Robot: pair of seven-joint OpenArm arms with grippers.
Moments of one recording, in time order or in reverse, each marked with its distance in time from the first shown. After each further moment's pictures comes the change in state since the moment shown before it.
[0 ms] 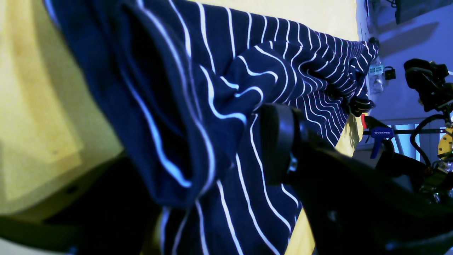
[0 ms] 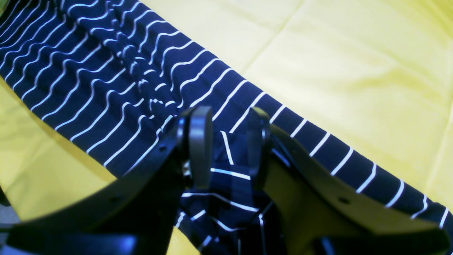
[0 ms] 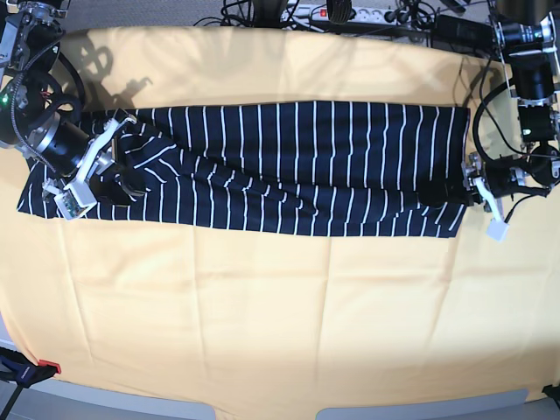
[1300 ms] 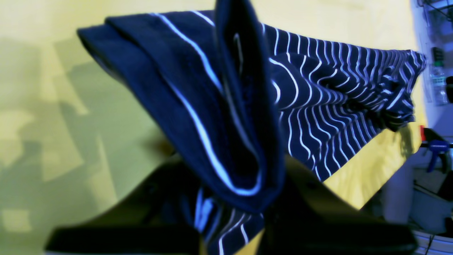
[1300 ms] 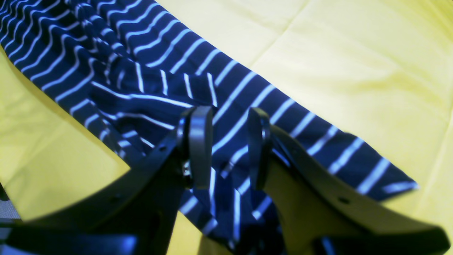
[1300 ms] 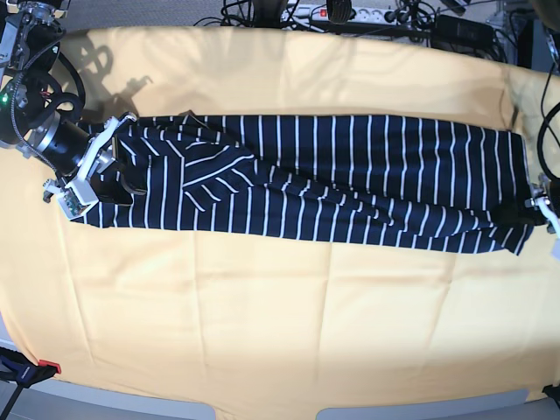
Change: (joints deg) left arm -5.2 -16.9 0.6 -0.5 -0.9 -1.4 -2.5; right arm 0.0 0.0 0.0 0.0 0.0 1.4 0.0
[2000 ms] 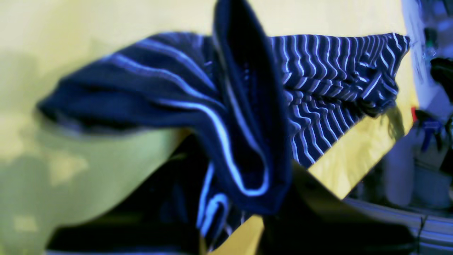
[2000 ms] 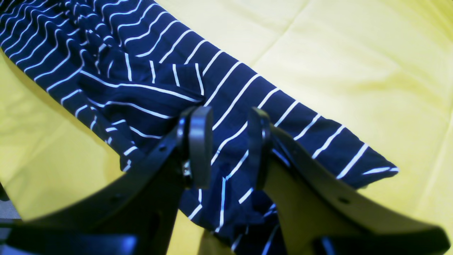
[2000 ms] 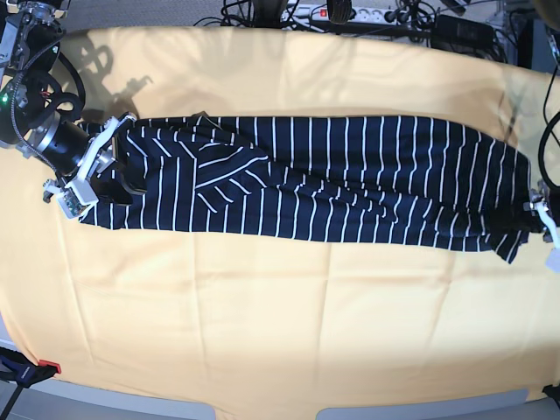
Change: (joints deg) left arm -0.2 1.0 0.0 9.0 -3.8 2.6 5.5; right arm 0.0 0.0 0.0 0.0 0.0 0.0 0.0
